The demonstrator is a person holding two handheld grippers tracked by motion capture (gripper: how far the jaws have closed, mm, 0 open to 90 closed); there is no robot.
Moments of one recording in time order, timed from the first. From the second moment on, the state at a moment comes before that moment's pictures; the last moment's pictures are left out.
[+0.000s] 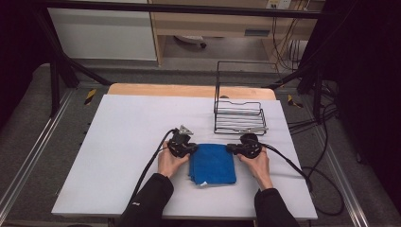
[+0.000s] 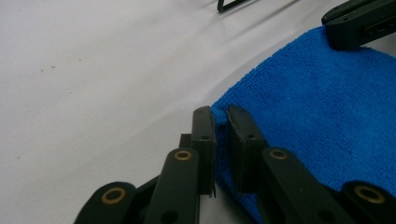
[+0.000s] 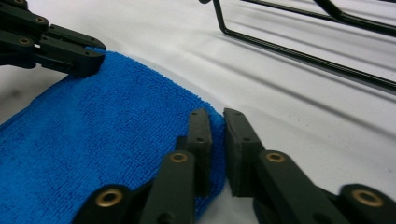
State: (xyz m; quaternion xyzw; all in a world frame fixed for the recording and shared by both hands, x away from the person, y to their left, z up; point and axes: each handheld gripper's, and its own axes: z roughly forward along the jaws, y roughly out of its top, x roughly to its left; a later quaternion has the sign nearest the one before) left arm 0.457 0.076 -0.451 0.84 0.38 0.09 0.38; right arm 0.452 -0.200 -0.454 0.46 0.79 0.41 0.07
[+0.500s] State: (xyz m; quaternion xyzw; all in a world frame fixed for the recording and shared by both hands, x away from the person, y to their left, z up) left arm 0.452 0.085 -0.445 0.82 0.39 0.08 0.41; right arm 0.444 -0.204 -0.441 0.45 0.78 0.43 0.07
